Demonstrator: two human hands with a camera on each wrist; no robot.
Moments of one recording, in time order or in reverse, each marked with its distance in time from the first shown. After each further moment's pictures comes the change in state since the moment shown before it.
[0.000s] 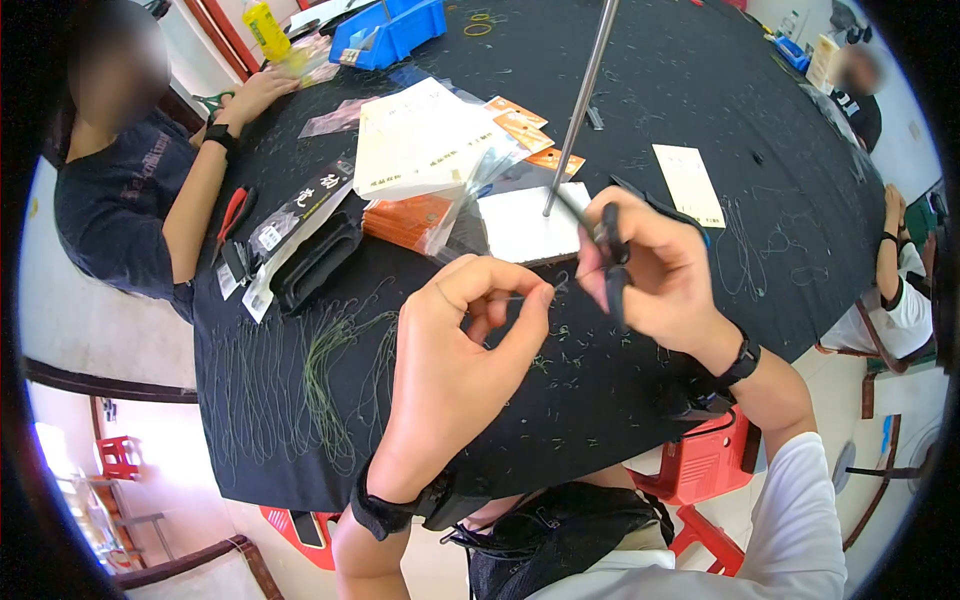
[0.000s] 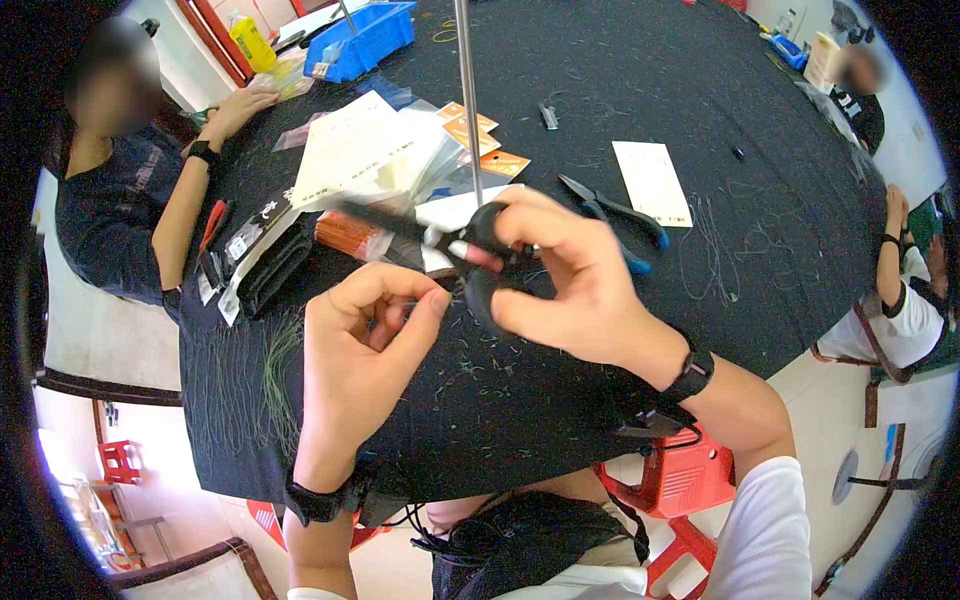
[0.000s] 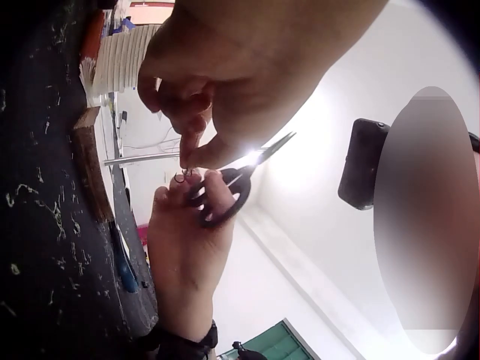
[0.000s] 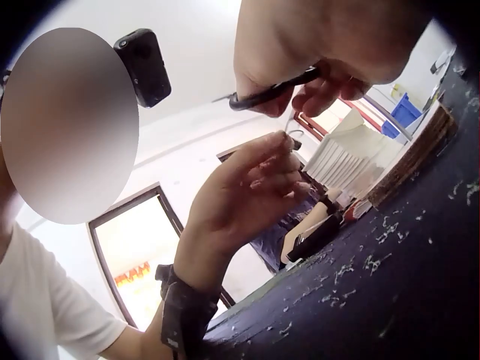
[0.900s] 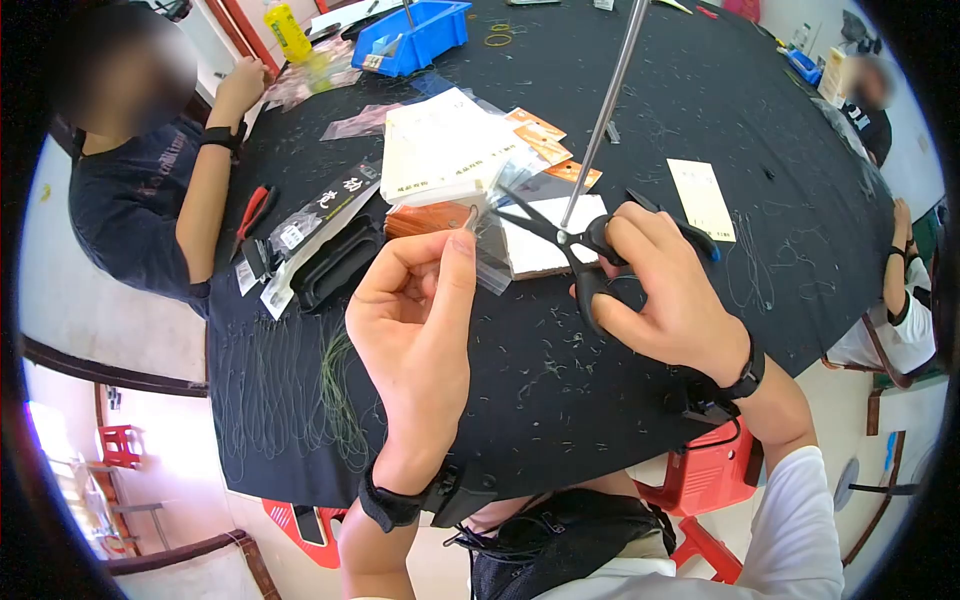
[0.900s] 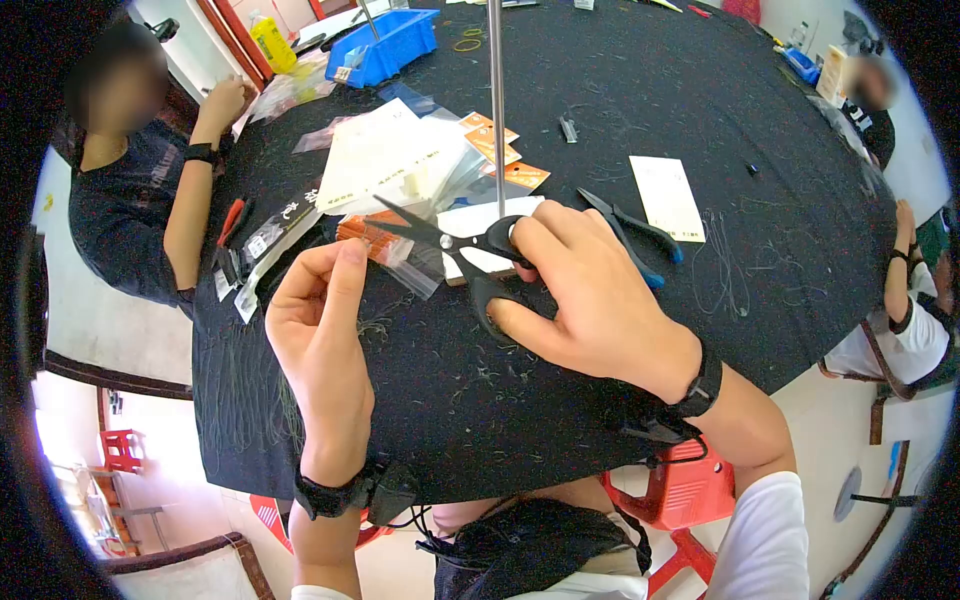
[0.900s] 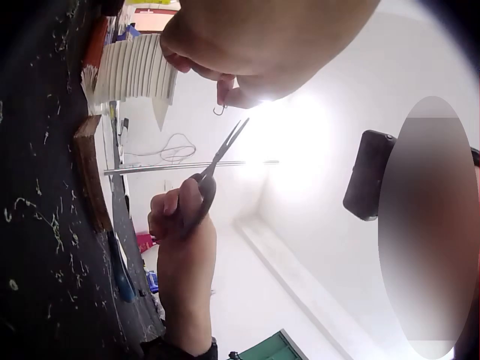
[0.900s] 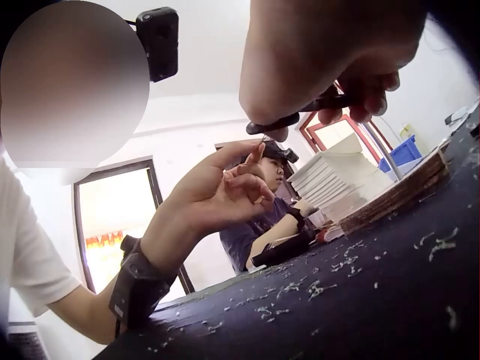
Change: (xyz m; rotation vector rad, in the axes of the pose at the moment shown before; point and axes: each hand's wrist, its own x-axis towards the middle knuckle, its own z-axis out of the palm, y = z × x) left_hand 0.008 -0.005 -0.008 -0.461 0.449 0.080; right_hand 0.010 -0.027 0.002 -0.989 -0.159 -0.044
